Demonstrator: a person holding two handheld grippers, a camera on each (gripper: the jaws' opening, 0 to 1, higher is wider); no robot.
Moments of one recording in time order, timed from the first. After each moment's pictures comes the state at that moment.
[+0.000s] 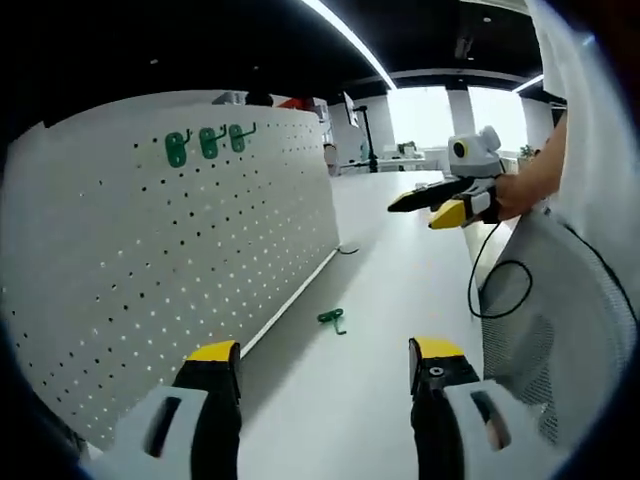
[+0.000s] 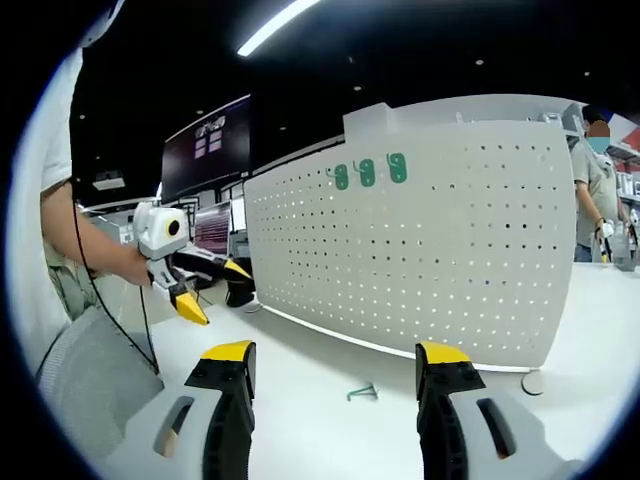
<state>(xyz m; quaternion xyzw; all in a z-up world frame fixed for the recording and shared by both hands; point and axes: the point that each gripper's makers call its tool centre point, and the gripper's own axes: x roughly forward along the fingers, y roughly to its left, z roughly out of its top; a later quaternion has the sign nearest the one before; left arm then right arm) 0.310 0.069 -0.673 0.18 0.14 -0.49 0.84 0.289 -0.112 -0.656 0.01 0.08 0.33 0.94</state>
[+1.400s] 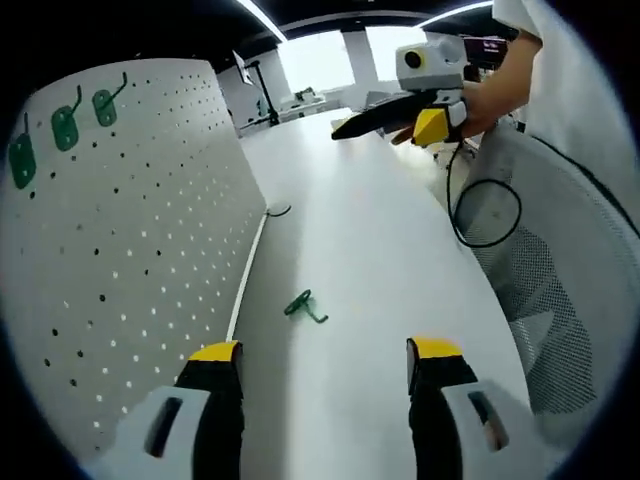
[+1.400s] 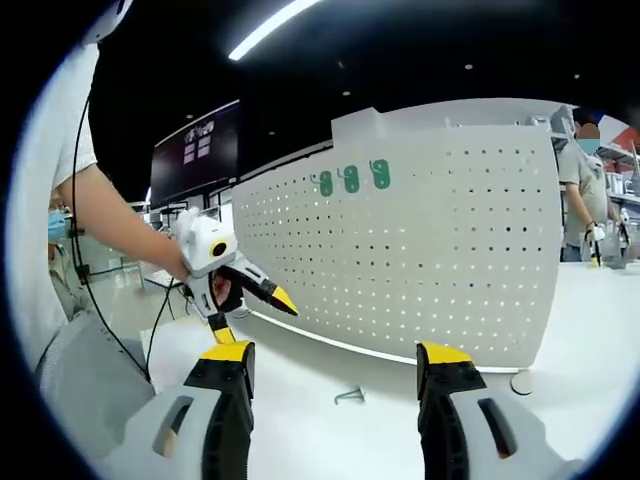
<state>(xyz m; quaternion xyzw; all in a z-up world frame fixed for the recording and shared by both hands) 0.346 0.008 -0.730 0.33 0.19 -0.62 0.68 0.296 -0.125 -0.653 0.01 0.07 0.30 0.95</state>
